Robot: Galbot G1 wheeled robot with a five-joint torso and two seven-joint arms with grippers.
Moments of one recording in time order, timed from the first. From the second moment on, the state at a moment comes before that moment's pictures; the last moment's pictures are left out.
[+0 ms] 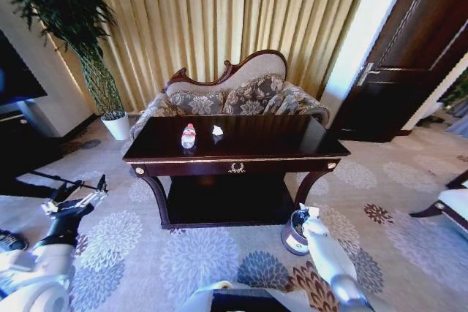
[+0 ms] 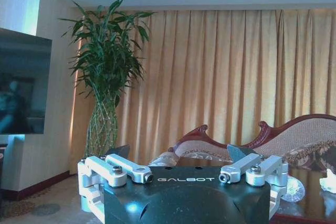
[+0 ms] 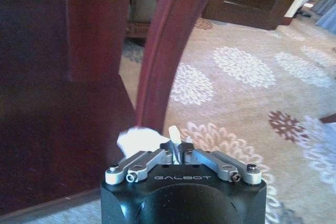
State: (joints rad) left arm 1.85 -1.37 -1.16 -2.39 -0.63 0.08 0.05; right arm -0.85 1.27 0.58 0.69 0.14 -0.13 0.22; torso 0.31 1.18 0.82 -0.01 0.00
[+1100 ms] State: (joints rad) left arm 1.86 -1.38 -1.17 -2.38 -0.63 0.05 0.07; right arm -0.91 1.26 0.60 0.80 0.19 -0.19 0.25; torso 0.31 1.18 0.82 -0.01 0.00
